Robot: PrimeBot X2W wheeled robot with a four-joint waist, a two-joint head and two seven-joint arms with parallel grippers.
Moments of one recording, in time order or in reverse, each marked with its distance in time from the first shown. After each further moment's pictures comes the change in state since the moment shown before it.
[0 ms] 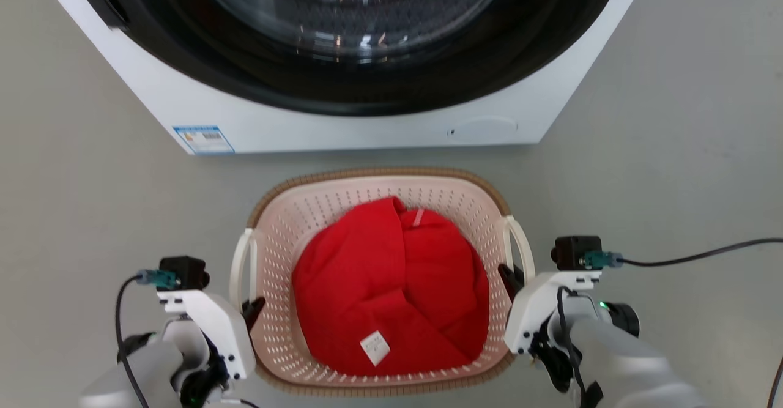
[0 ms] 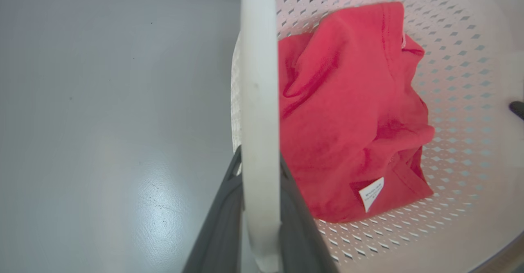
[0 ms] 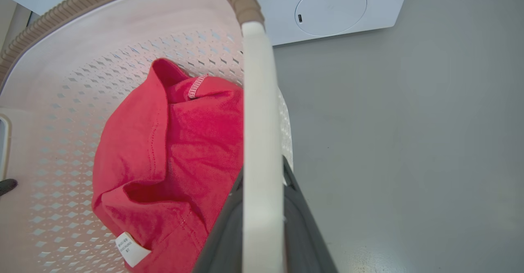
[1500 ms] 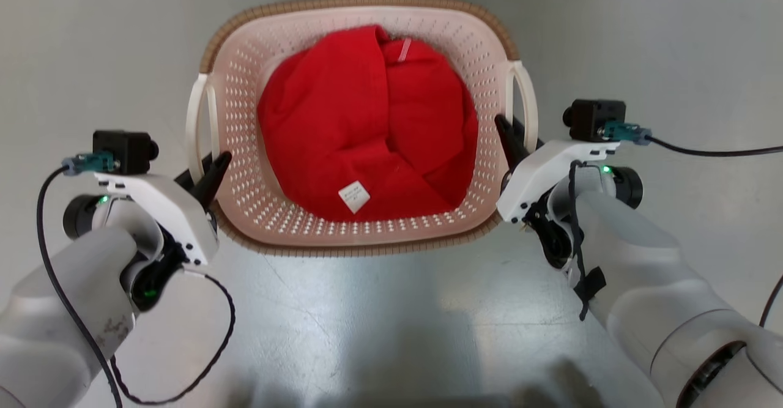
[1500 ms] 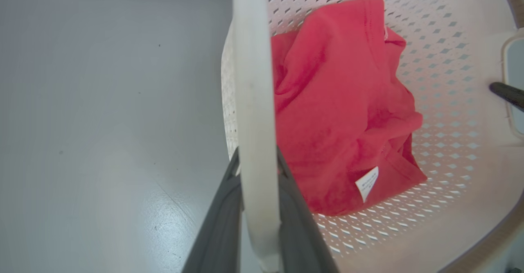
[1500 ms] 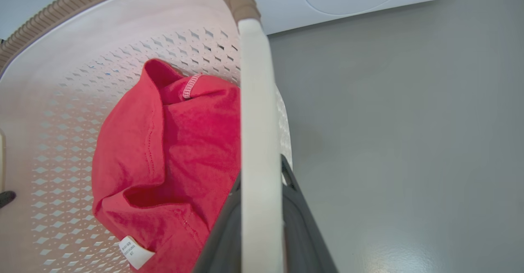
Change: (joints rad) left arm -0.273 0.166 -0.022 -0.199 0.080 0.009 -0.165; right arm -0.268 0.006 -0.310 -0.026 -0.264 0.001 -0.049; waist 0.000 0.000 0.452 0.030
